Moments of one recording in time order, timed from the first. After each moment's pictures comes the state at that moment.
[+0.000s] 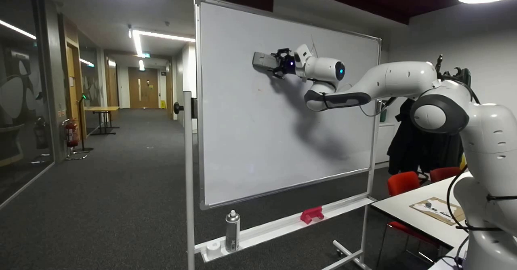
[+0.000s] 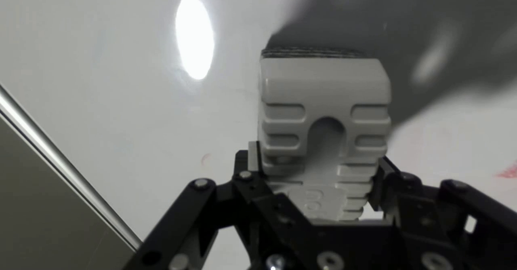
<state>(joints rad) 1.06 0.38 -0.98 -1.38 -0.55 3.46 -0.60</state>
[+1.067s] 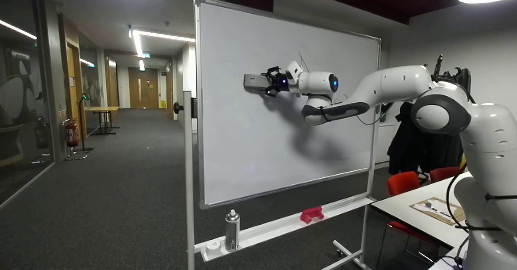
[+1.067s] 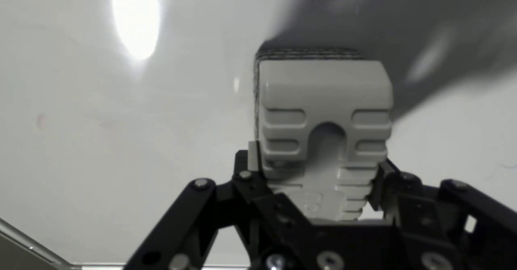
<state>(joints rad) 1.03 0.38 -0.86 -1.49 -0.65 3.46 -0.60</state>
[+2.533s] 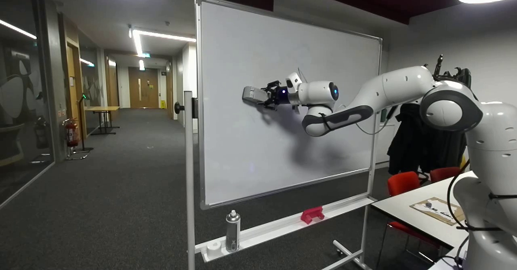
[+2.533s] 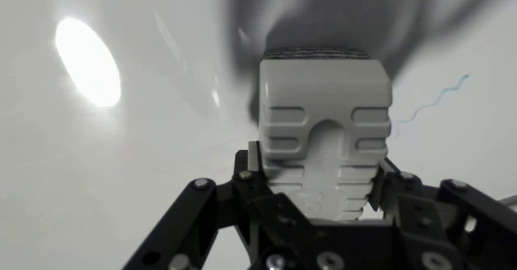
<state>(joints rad) 1.08 0.33 -0.81 -1.67 -0.52 3.46 -0.50</state>
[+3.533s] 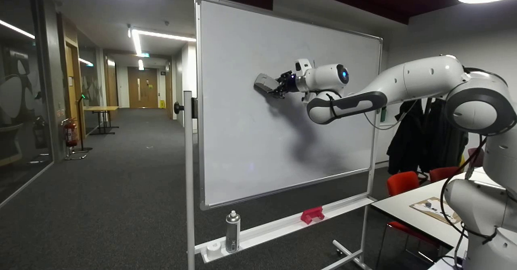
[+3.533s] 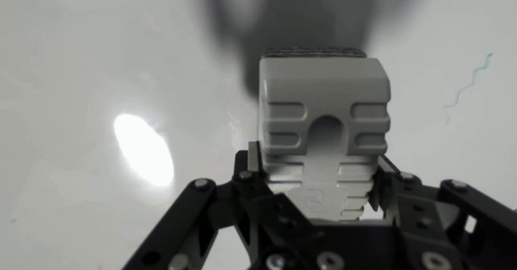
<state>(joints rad) 1.75 0.35 -1.50 -1.78 -0.19 3.27 -0.43</state>
